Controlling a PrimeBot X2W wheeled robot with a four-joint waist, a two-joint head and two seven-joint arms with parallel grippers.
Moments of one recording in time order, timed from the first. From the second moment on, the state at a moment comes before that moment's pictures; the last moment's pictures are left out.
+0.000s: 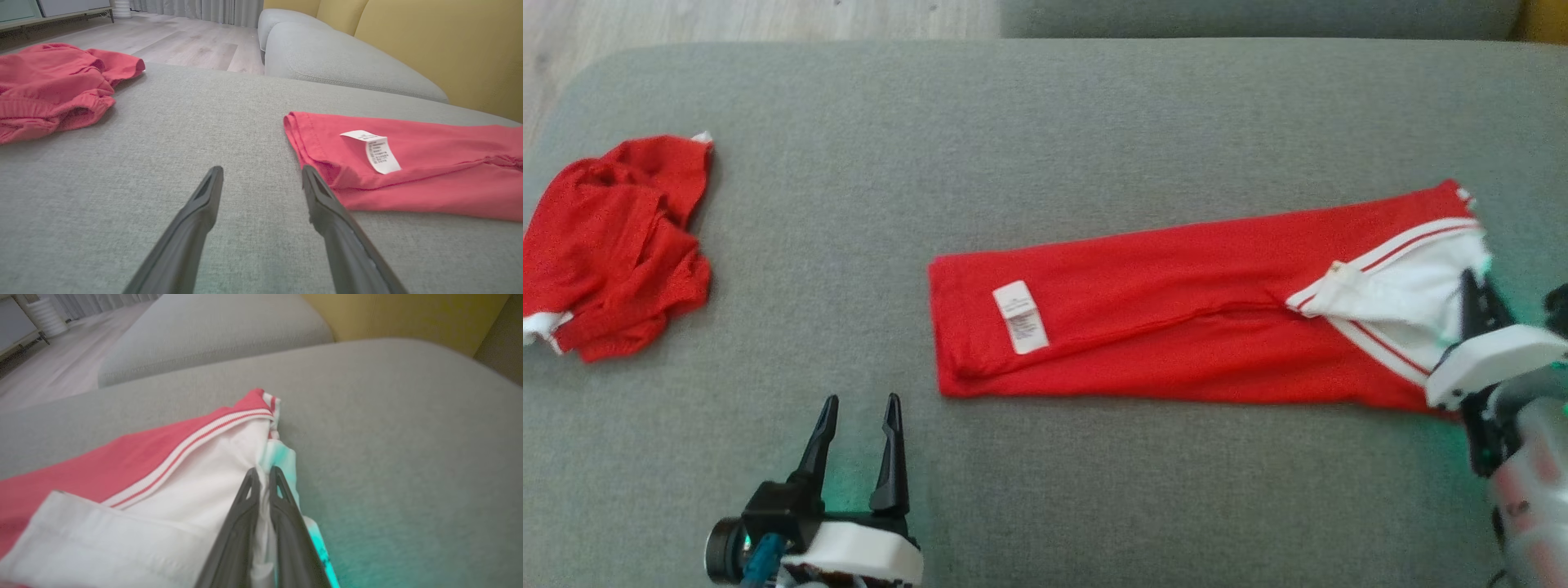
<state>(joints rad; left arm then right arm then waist) -0.04 0.05 -0.23 0.35 -0.26 0.00 -0.25 -0.53 -0.26 -0.01 1.05 0.32 0.13 -0.22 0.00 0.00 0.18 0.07</state>
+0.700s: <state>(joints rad) -0.03 0.05 -0.34 0.36 -0.27 -0.01 -0.25 -0.38 -0.14 0.52 0.49 0.57 0.13 -0.20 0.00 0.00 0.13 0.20</state>
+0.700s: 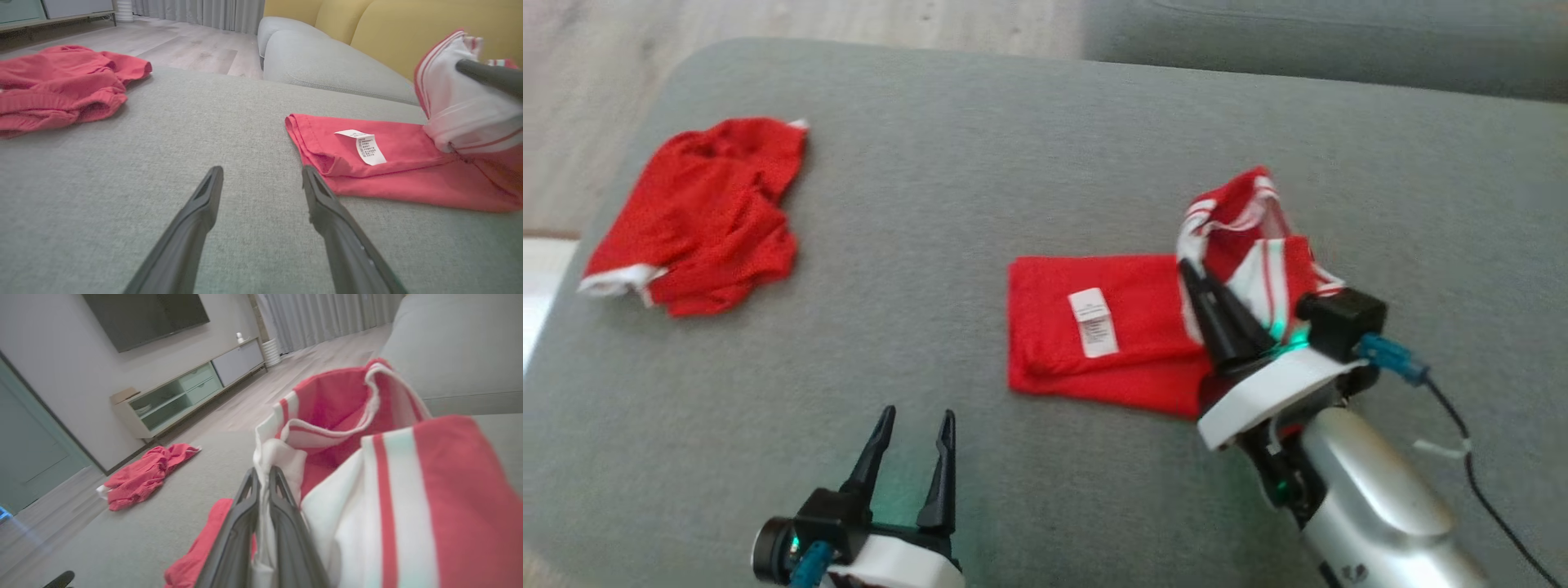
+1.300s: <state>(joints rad) -0.03 0.05 -0.34 0.36 -0.27 0.00 -0.25 -0.43 -0.08 0.58 0.55 0.60 0.13 -0.24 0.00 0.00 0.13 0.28</state>
